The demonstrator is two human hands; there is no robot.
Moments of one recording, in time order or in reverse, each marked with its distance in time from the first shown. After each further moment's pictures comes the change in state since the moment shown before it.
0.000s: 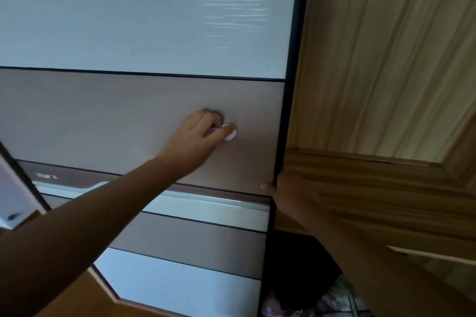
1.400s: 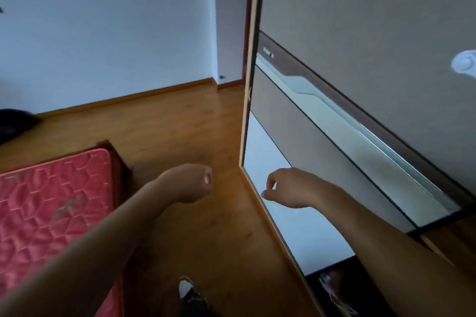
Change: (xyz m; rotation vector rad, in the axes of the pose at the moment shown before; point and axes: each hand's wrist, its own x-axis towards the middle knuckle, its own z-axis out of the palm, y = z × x) left_hand -0.366 0.164 -0.169 -0.328 -1.021 -1.506; right_hand -0.158 -0.179 0.124 -0.357 -0.849 -0.921
